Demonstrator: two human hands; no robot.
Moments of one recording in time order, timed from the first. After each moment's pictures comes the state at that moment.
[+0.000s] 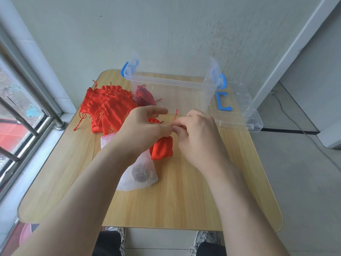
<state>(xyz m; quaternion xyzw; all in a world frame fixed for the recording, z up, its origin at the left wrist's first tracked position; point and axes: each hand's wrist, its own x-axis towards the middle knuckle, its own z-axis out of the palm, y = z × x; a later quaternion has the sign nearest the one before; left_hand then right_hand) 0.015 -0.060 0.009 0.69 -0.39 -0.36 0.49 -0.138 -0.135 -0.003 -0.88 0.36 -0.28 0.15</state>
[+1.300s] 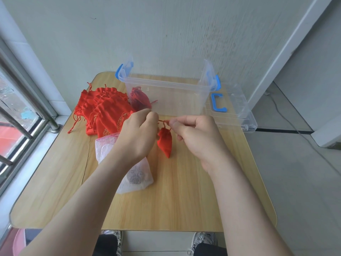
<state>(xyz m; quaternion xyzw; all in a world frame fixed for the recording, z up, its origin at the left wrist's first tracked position) -0.005 -0.061 0.017 0.74 -0.41 -0.26 0.47 -0.143 -0.145 0.001 -0.65 0.46 -0.29 0.53</state>
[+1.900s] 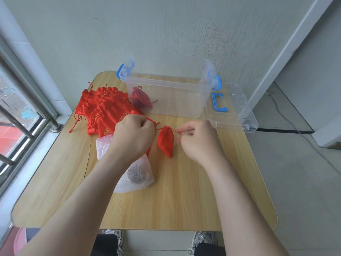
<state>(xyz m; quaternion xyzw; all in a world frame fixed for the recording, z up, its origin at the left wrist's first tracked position) 0.007 -0.062 0.004 0.81 -0.38 -0.20 0.40 -0.143 -0.142 -0.007 -0.72 0.54 -0.20 0.38</state>
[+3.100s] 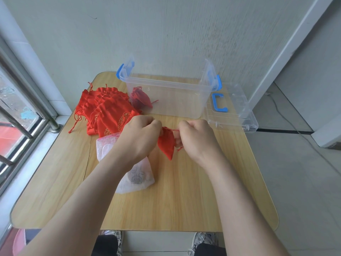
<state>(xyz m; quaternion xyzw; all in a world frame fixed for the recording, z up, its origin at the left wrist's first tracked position) 0.000 -0.062 0.010 0.76 -0.39 -0.30 0.43 -0.134 -0.132 0.007 -0.71 0.50 -0.22 0.44</state>
